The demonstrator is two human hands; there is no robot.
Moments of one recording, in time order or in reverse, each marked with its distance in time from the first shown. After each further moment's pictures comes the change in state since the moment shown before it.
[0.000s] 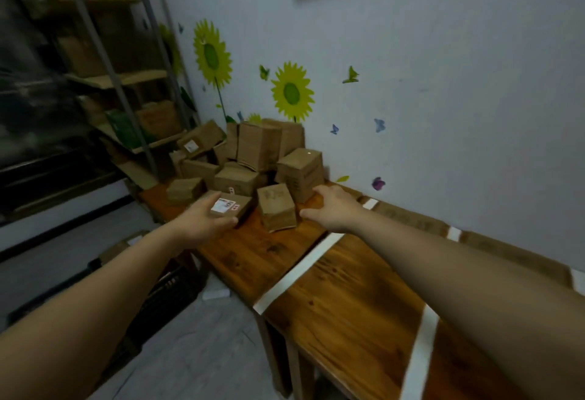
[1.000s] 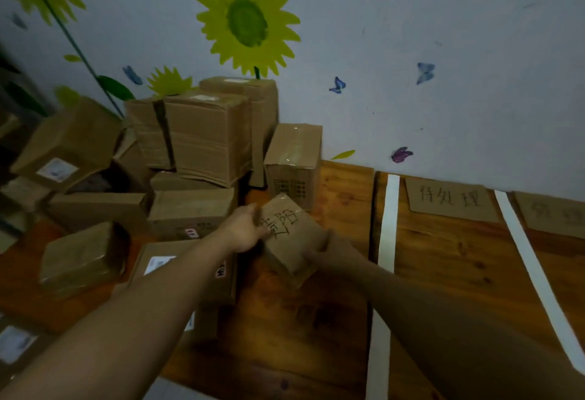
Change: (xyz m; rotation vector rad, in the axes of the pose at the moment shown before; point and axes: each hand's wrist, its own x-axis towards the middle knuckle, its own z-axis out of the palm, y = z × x) left_hand 0.438 -0.051 0.036 0.189 -0.569 0.182; right_hand 0.308 0.018 0.188 0.448 -0.062 0.665
